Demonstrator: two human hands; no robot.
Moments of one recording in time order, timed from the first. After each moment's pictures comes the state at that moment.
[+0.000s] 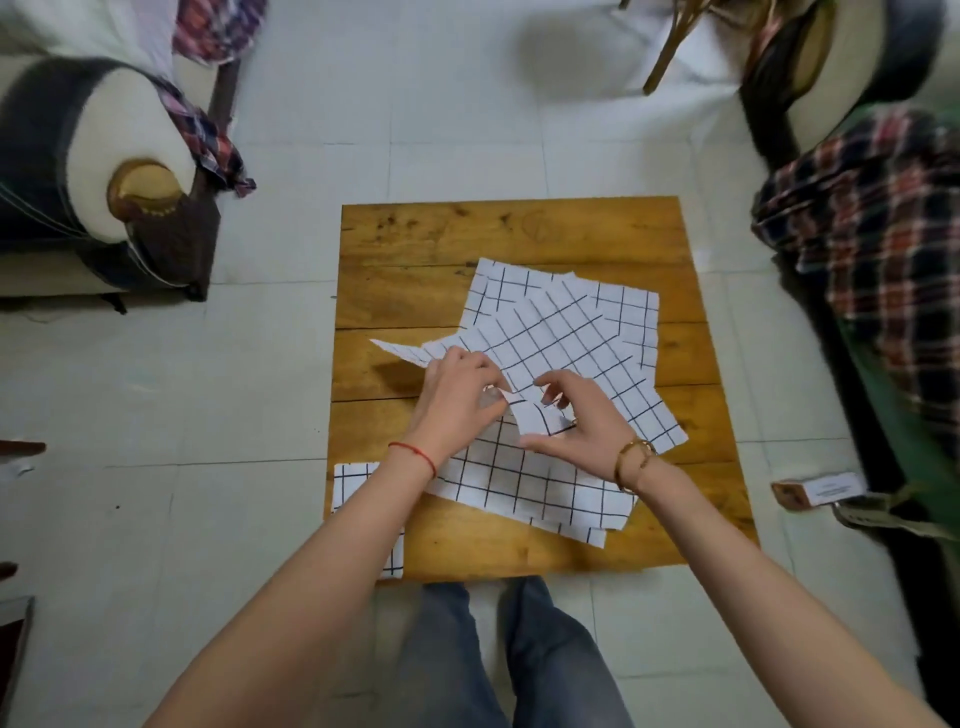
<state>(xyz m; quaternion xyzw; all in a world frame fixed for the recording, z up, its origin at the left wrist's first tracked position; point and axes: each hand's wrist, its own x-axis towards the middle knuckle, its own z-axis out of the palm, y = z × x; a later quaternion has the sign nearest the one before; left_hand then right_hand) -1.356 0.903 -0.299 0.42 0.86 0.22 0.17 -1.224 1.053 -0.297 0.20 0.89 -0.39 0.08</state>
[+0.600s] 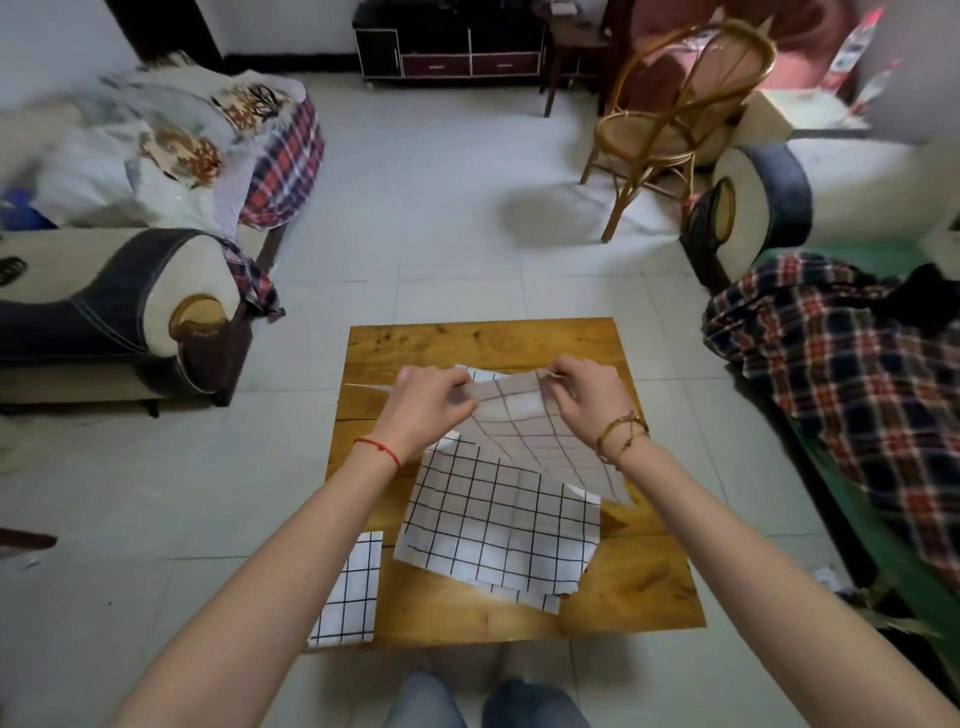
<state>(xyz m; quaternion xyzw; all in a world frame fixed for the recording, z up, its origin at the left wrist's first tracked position) -1.340 0.930 -0.151 0.42 0.88 0.21 0.08 -1.206 1.109 -0.133 0.19 0.94 -0.24 -0.12</state>
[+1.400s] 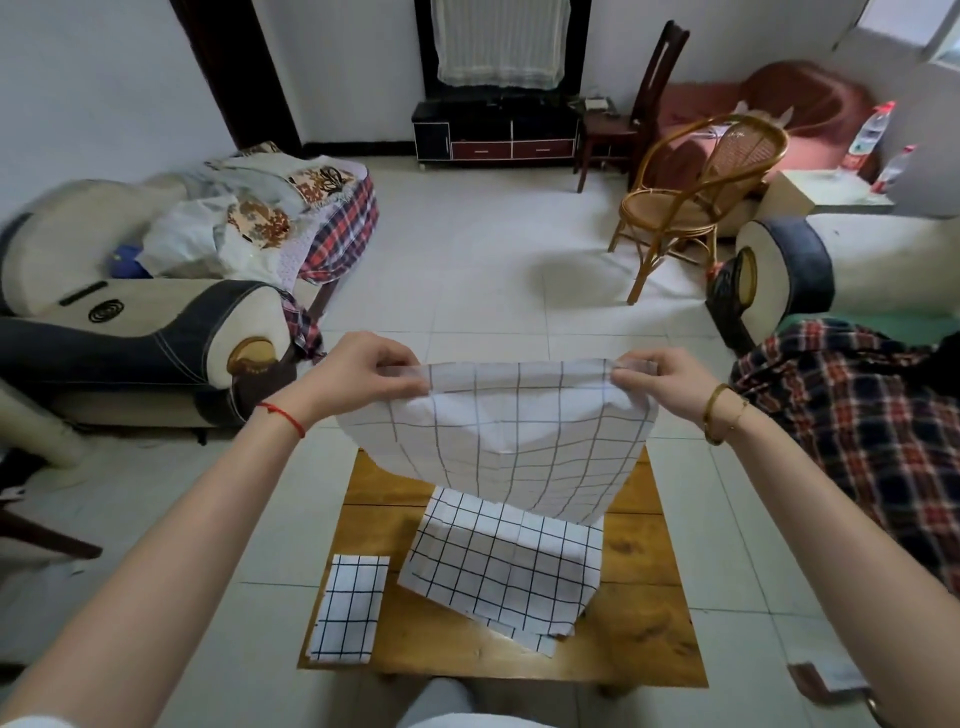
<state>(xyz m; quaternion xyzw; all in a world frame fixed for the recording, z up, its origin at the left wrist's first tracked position) -1.341 0.872 -0.015 0.44 0.84 0.30 0.15 -1.153 1.191 -0.039 0.16 0.88 -0.43 -0.05</state>
